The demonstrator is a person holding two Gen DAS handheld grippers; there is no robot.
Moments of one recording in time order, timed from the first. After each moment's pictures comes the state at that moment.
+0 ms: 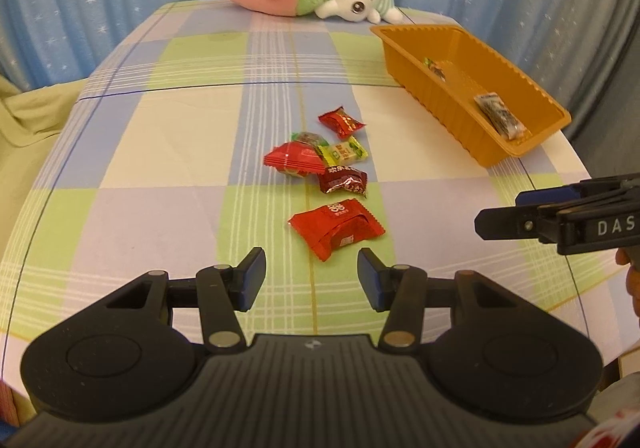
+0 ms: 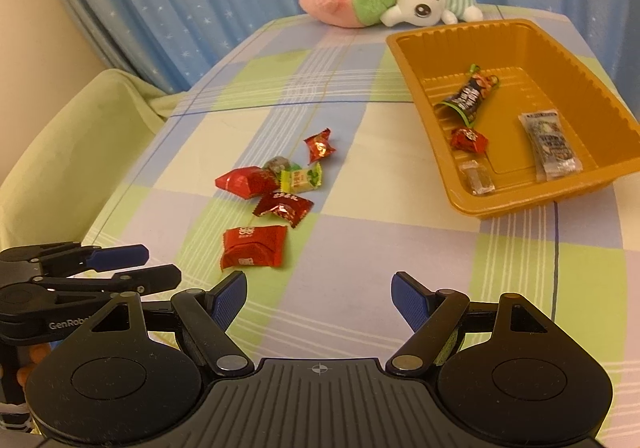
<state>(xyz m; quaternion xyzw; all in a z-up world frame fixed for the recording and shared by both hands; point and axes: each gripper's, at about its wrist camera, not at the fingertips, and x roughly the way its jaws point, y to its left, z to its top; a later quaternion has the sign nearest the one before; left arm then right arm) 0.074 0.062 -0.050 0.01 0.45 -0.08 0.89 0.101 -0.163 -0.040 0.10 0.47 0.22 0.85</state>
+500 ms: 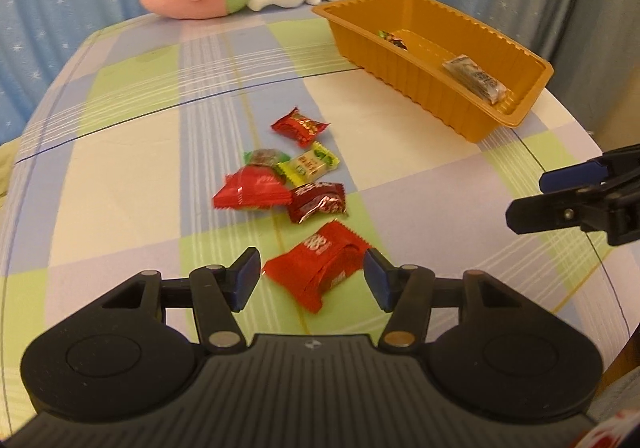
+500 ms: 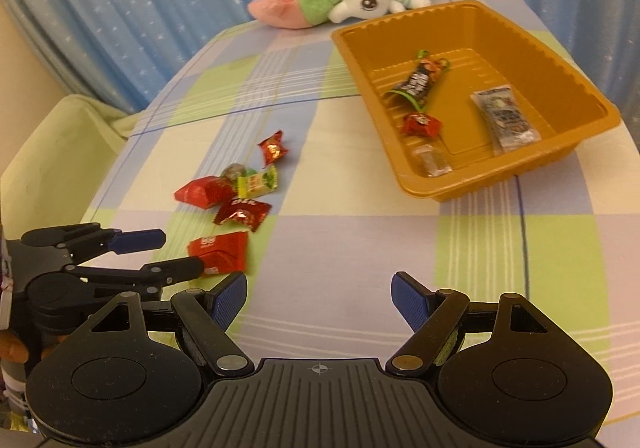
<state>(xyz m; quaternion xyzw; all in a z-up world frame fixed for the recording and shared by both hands) 0.127 0.043 -0.078 0.08 0.45 -0.17 0.87 0.101 -0.179 -0.045 0.13 0.48 0.15 0.86</state>
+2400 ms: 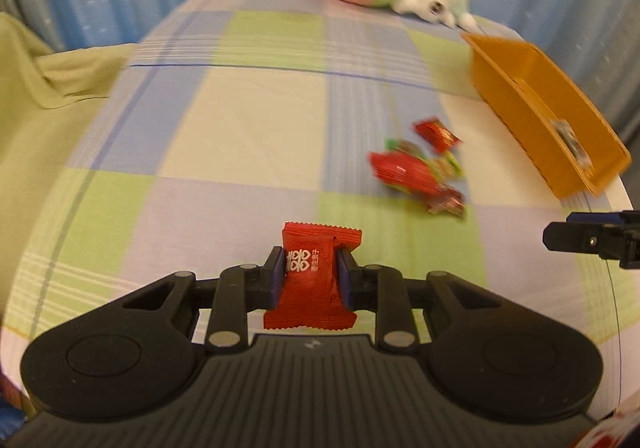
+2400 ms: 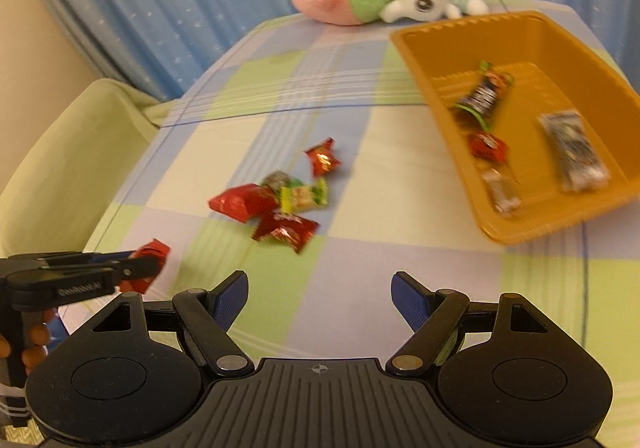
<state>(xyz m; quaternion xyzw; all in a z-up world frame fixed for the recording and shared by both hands) 0.112 0.135 -0.064 -0.04 0.47 -0.01 0.88 0.133 -0.139 -0.050 0.11 0.47 0.22 0.85</state>
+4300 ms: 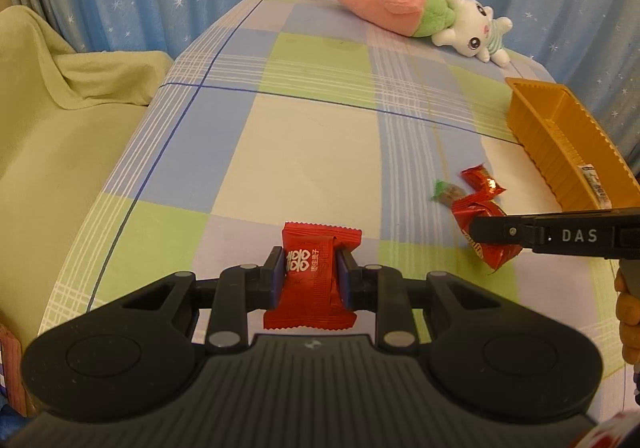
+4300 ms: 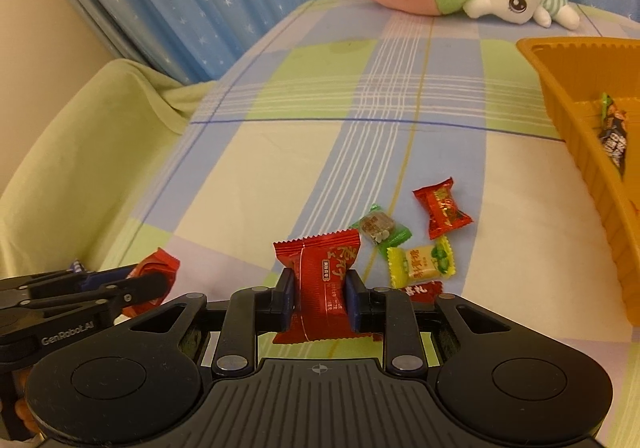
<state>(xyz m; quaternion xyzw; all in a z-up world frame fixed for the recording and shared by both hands) 0.131 0.175 -0.051 -0.05 0.45 0.00 0.89 0.192 -0.042 -0.055 0.10 0.49 0.25 0.83</state>
